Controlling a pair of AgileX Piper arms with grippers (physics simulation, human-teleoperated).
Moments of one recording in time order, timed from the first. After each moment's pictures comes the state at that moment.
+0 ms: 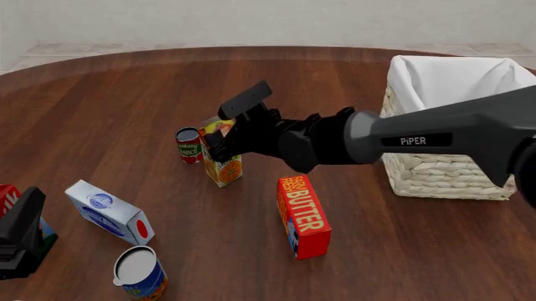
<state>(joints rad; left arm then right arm) 0.00 0.01 0.00 0.00 0.00 0.75 1.98 -1.26 -0.20 -0.08</state>
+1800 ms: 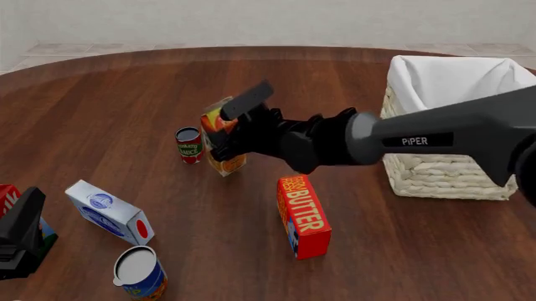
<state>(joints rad) 0.00 0.01 0.00 0.00 0.00 0.74 1.98 -1.25 -0.22 -0.10</state>
